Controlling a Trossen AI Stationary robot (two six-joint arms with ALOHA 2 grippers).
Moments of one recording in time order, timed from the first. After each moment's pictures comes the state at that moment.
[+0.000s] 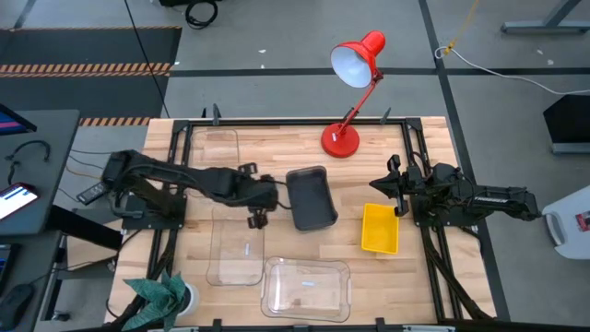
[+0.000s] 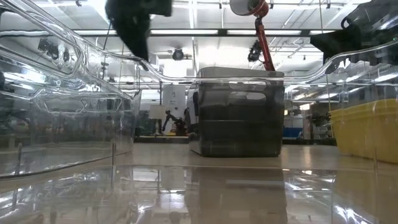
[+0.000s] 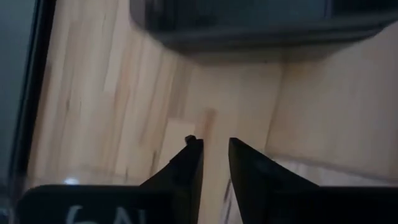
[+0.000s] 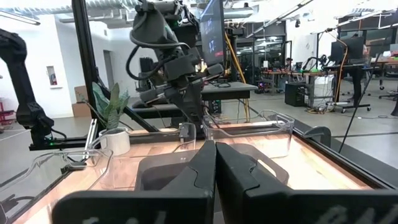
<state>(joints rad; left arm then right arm) -0.15 1.58 1.35 -1.00 -0.40 -0.26 -0.17 0.05 0.01 0.21 -0.15 0.08</state>
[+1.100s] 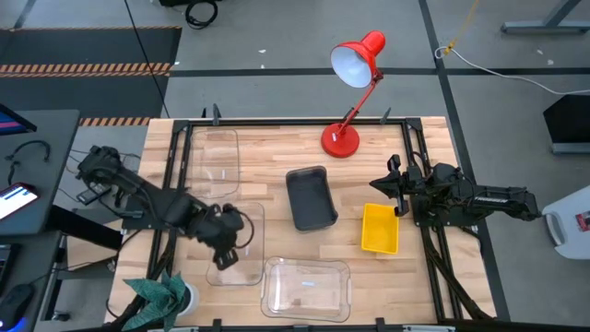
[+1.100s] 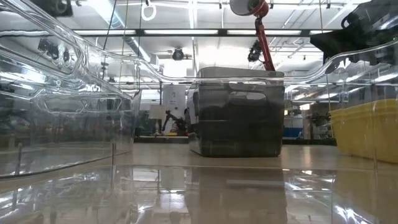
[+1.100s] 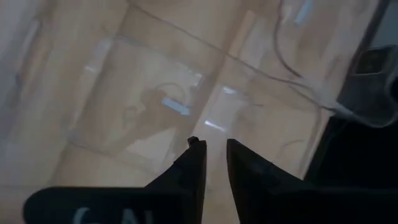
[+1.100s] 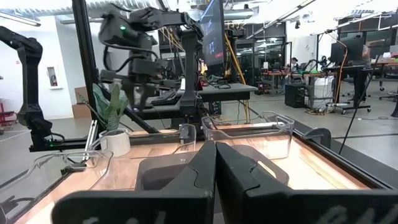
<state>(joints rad) -0.52 1.34 1.20 -1.01 -0.11 -0.96 -0.17 0.05 0.01 0.21 -0.15 0.08</state>
